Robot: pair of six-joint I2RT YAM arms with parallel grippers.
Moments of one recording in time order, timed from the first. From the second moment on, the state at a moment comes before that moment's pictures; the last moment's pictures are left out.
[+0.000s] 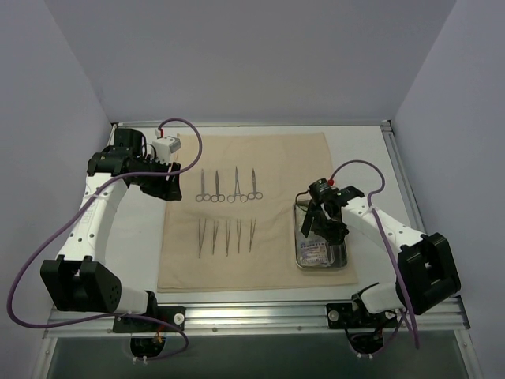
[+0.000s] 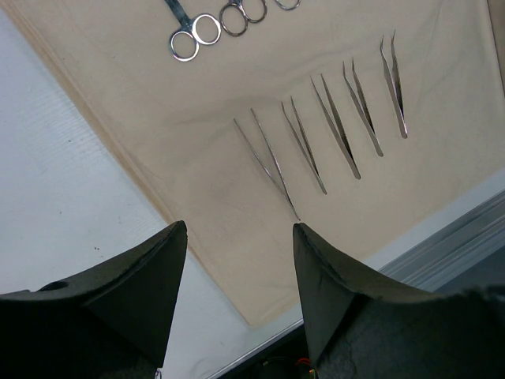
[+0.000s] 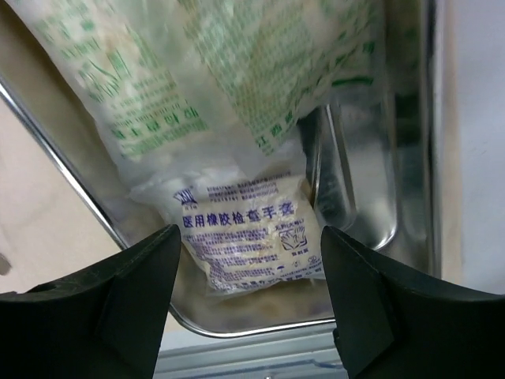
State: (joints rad) left arm -0.07 1.41 1.42 -1.07 0.41 0.26; right arm 0.44 1.40 0.90 -0.86 0.16 0.78
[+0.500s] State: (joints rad) left arm -0.07 1.41 1.42 -1.08 0.41 0.26; right arm 0.60 1.48 0.83 -0.85 0.15 0.84
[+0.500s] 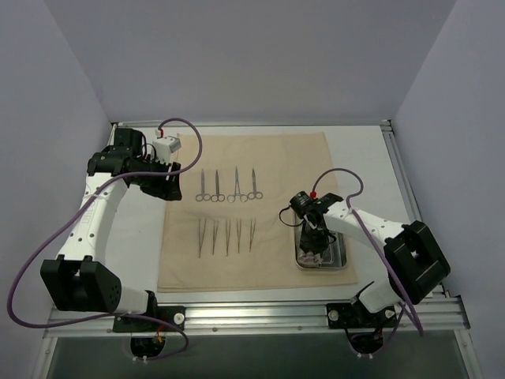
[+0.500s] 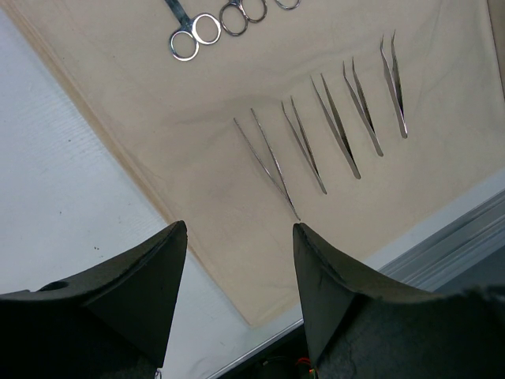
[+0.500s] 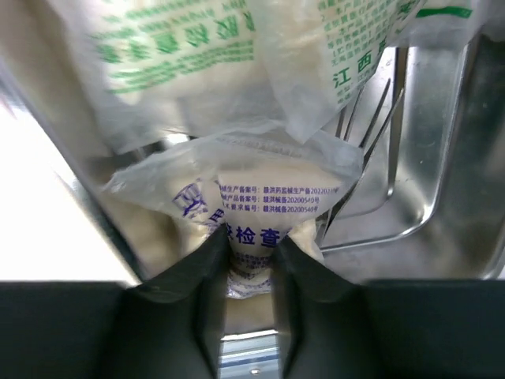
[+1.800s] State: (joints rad) left arm -0.07 1.46 1.42 -1.09 0.36 0.26; right arm 0.38 2.10 1.93 -0.80 0.17 0.36
